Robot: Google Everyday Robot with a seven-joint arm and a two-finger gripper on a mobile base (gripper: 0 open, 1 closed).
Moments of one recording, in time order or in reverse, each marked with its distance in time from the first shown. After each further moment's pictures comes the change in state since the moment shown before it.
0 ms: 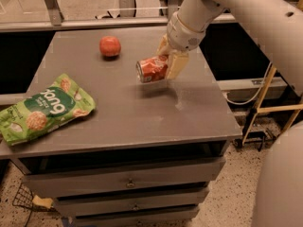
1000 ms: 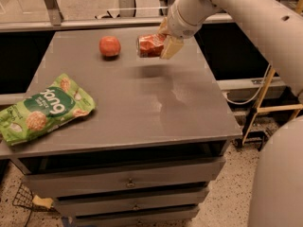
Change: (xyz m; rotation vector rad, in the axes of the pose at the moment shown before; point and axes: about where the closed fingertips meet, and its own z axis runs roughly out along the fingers) arm 0.029 -0.083 -0.011 0.319 0.051 0.073
